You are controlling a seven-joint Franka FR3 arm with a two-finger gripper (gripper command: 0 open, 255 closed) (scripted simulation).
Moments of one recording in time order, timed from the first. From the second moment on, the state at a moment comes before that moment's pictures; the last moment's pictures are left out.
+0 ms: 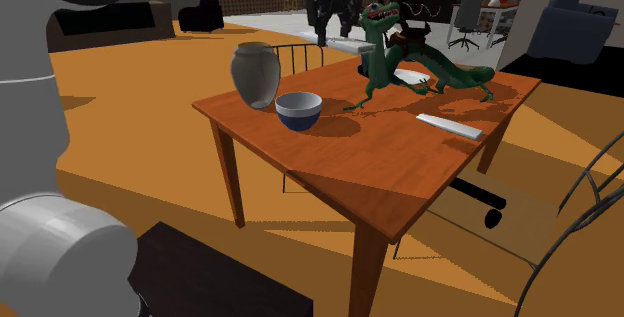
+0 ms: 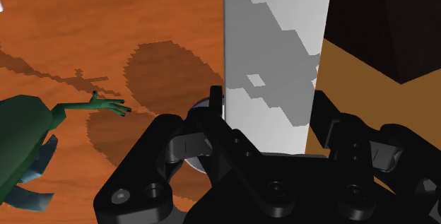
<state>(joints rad) 0.14 0.21 -0.44 -1.28 0.09 1.45 -1.34</state>
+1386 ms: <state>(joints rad) 0.43 0.27 -0.26 -1.17 0.08 1.42 -0.86</state>
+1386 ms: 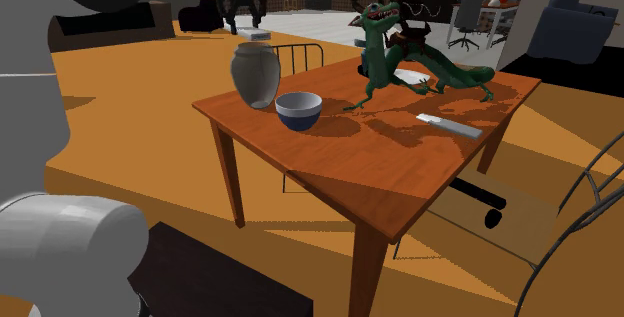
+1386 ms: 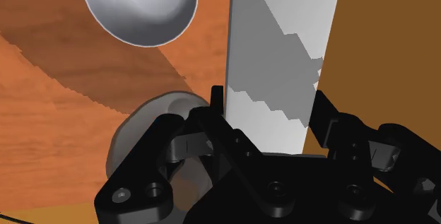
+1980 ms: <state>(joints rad) 0.48 0.25 -0.24 -1.30 0.07 1.53 -0.81</state>
